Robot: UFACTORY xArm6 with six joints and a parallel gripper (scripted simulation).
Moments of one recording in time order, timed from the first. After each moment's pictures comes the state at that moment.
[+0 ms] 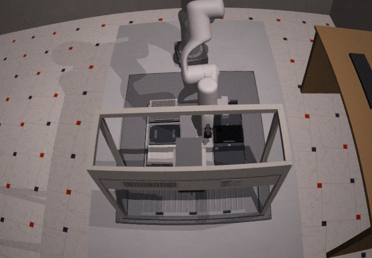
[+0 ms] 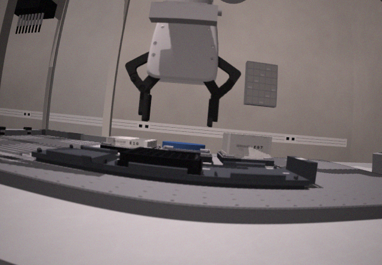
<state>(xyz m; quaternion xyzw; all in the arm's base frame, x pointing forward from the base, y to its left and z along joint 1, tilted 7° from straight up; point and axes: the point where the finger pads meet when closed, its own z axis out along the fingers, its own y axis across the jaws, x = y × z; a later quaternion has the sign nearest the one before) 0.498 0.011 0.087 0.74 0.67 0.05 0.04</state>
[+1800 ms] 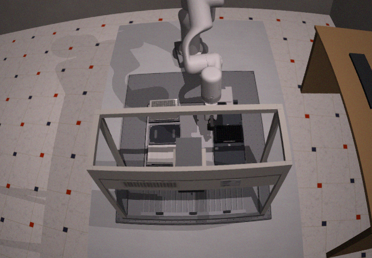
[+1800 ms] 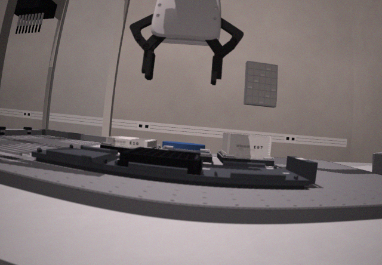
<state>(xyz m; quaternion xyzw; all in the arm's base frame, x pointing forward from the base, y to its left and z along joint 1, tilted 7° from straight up) 0.492 0.023 0.146 0.74 0.67 0.05 0.04</state>
